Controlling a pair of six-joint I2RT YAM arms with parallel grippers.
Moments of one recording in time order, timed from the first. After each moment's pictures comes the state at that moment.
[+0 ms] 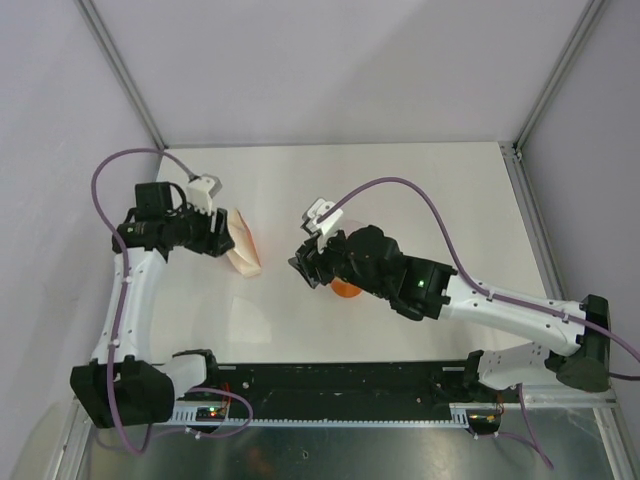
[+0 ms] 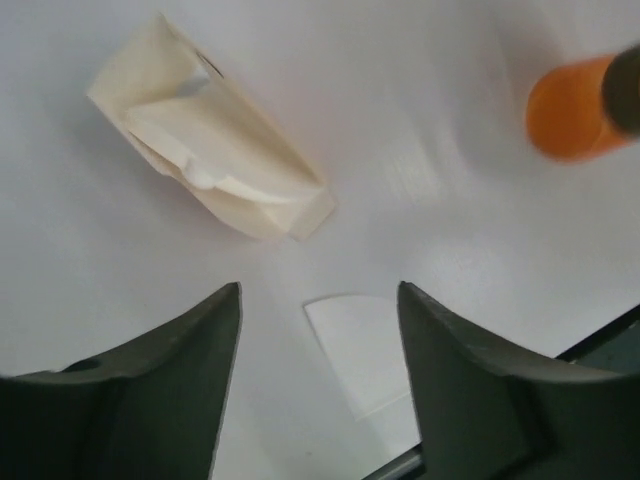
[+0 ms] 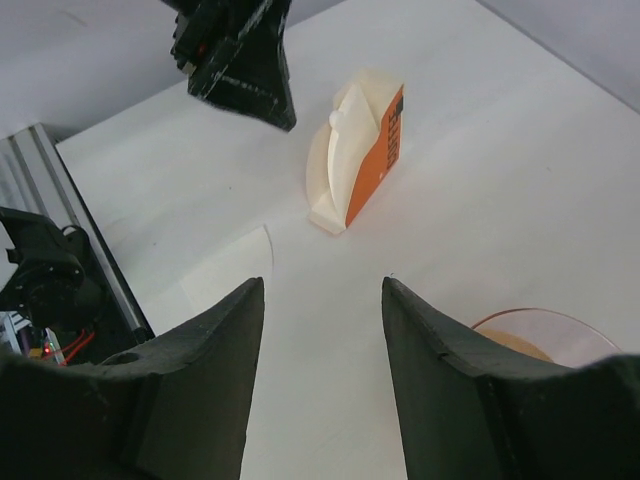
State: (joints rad) left arm 0.10 1.12 1.14 -0.86 0.49 0.29; right arm 1.20 1.28 1.21 -0.13 0.22 0.07
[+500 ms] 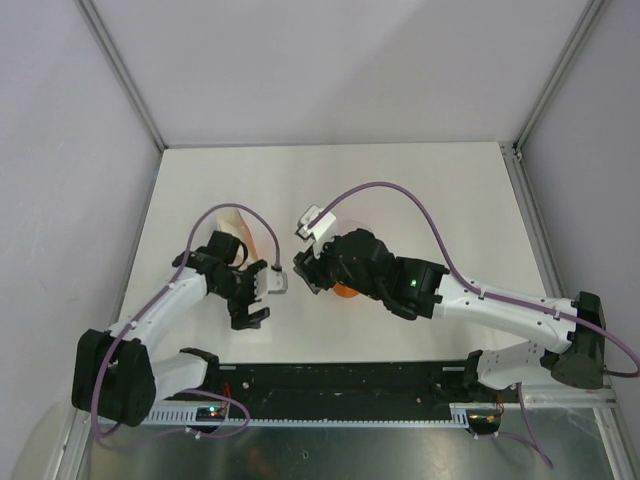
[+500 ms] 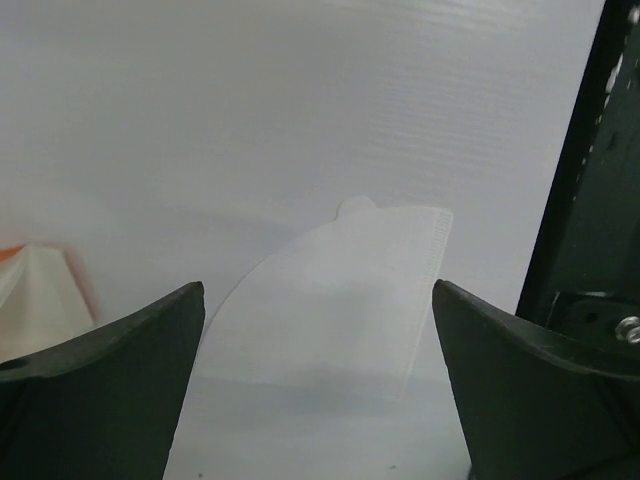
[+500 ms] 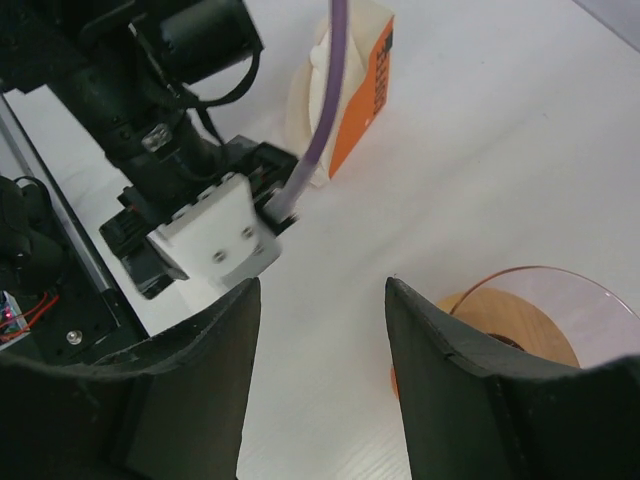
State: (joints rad) left arm -0.27 1.15 0.73 -0.90 0.54 1.01; right arm 1.20 1.32 1.21 -0.22 0.24 0.07
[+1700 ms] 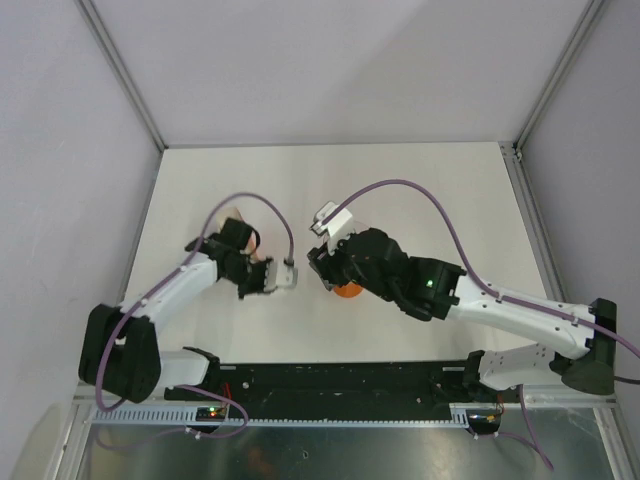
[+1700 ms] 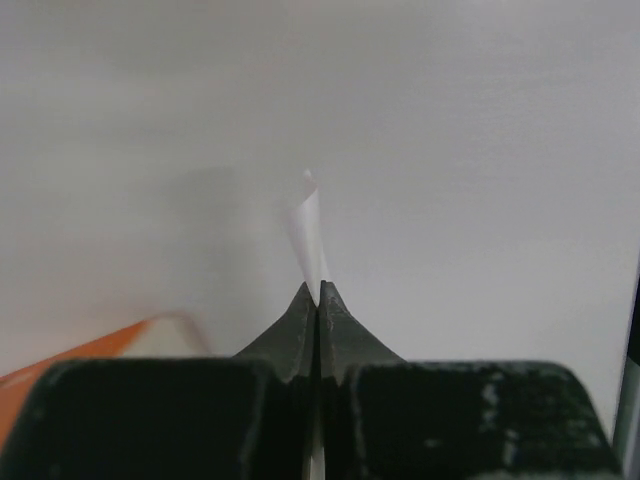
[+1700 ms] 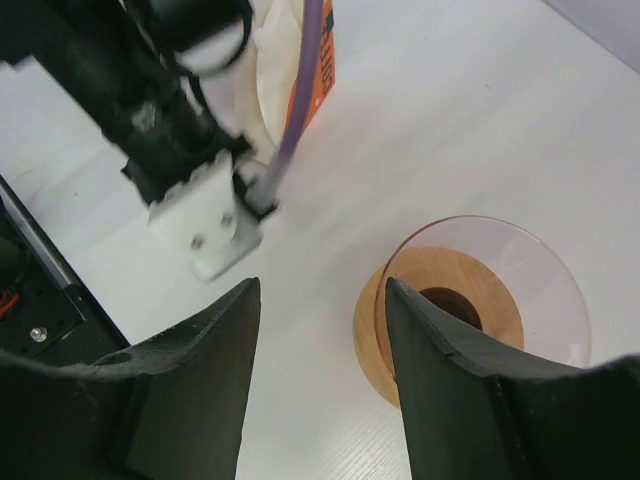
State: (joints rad) left arm -0.34 1.32 0.72 -0.79 0.51 1.29; right arm 1.19 1.27 1.21 -0.31 0.34 0.08
